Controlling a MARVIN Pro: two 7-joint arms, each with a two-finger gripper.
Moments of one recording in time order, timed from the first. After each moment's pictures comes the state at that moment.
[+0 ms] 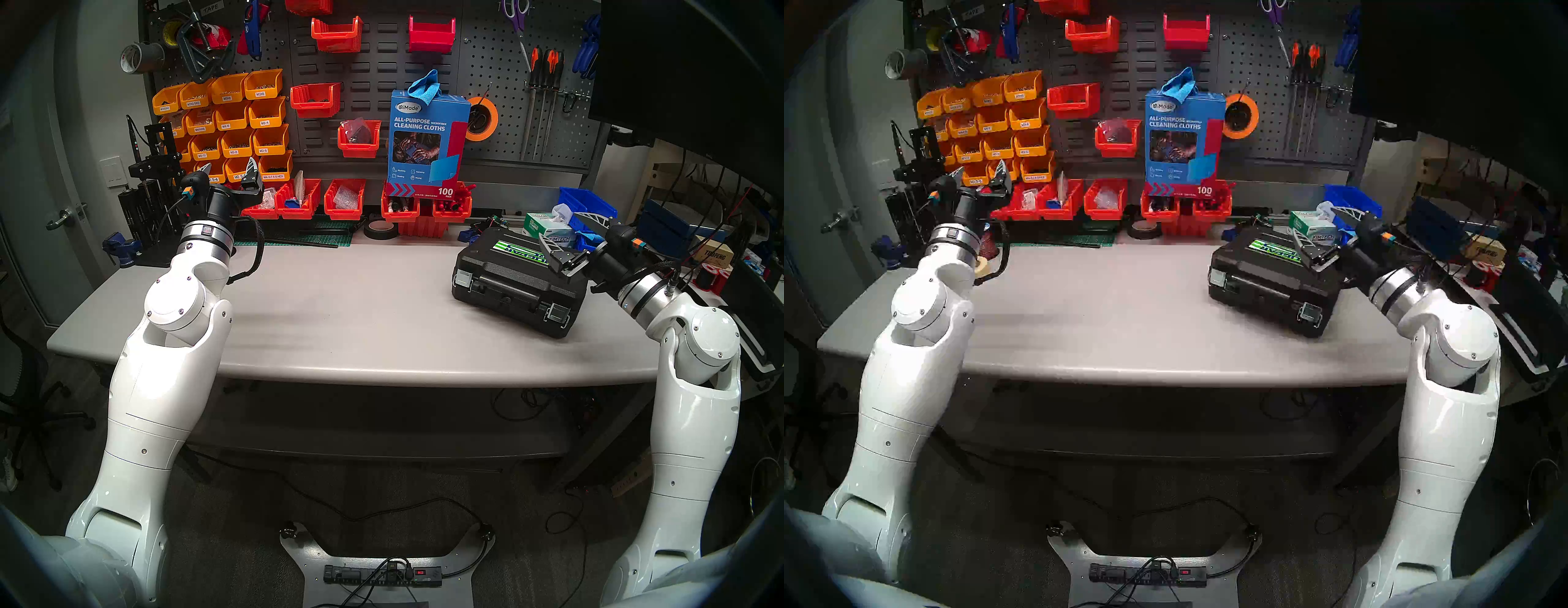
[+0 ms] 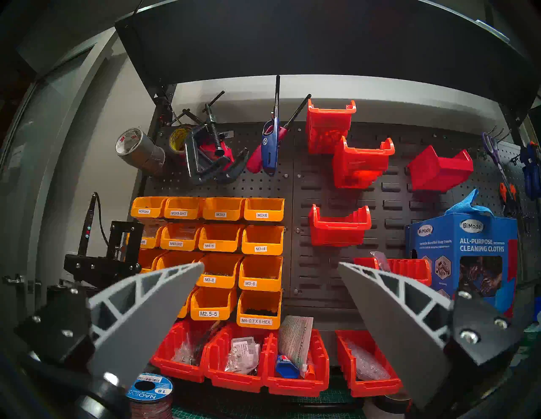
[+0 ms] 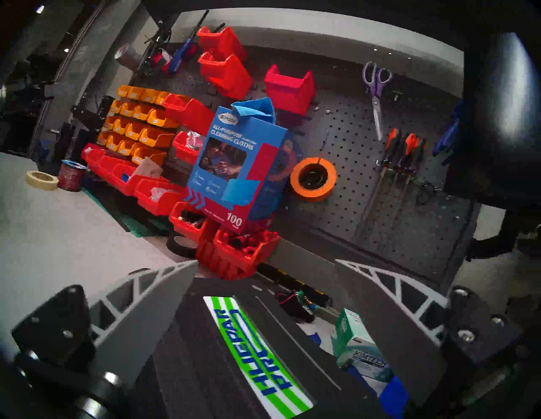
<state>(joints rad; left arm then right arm) 1.30 -1.15 -1.53 -1.76 -0.42 -0.05 0.20 -1.45 -1.32 2.07 -1.90 0.00 0.12 0.80</state>
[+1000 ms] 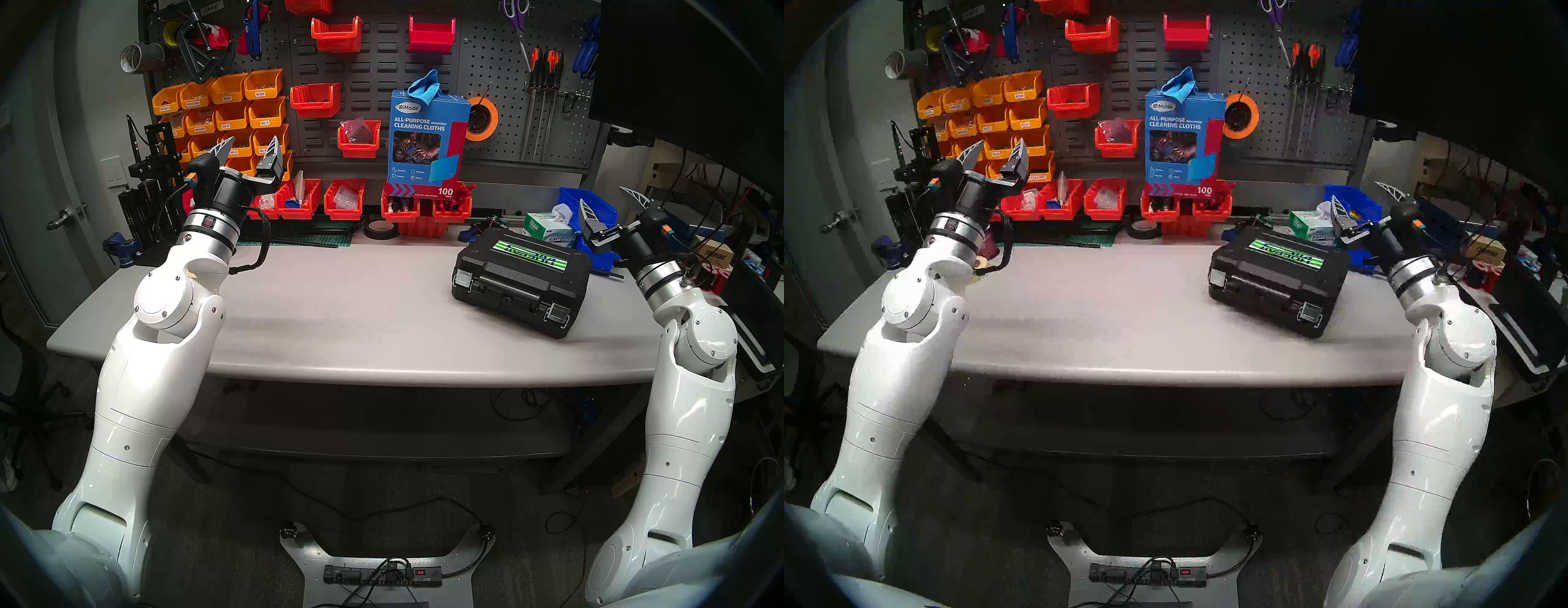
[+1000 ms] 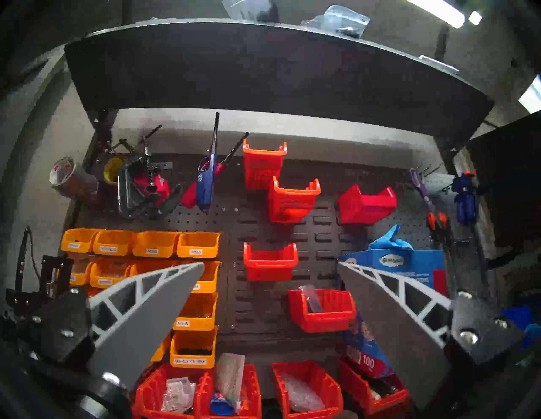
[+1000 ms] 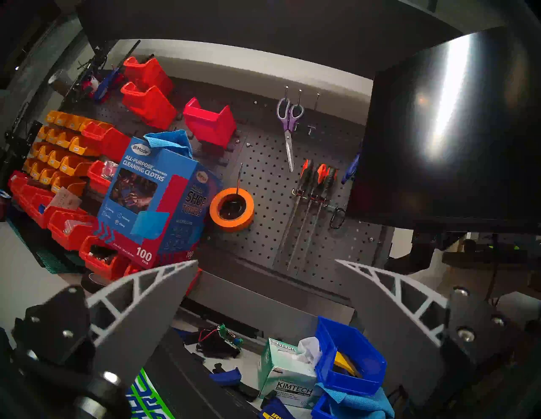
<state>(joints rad) 1.29 -1.04 -1.48 -1.80 -0.54 -0.19 -0.05 -1.38 -1.37 2.11 -1.82 0.01 -0.03 0.67</state>
